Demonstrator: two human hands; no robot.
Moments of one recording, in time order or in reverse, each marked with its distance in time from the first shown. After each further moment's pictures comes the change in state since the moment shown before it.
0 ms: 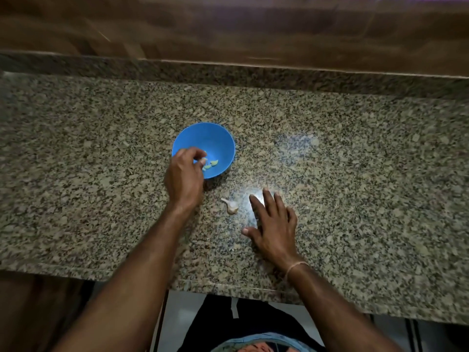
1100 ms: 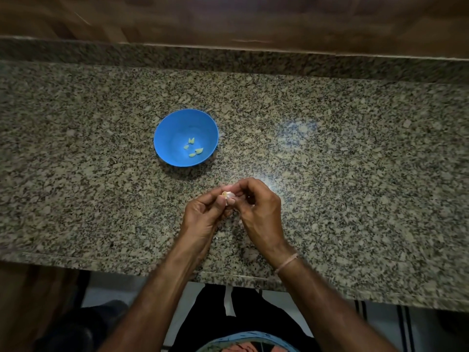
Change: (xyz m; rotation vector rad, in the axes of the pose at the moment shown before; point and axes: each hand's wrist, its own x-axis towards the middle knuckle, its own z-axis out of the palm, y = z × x) left_hand -0.127 0.036 0.012 -1.320 -0.490 -0.471; right_hand -0.013 -0.035 -0.065 0.947 0.251 -0.073
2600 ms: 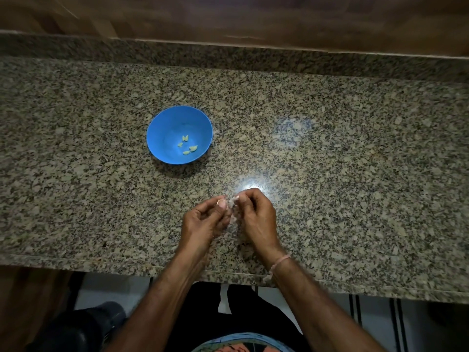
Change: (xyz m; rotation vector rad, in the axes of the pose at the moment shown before) left_hand -0.004 -0.026 -0.008 0.108 0.204 -0.129; right_hand -0.013 0.042 0.005 0.087 0.081 0.303
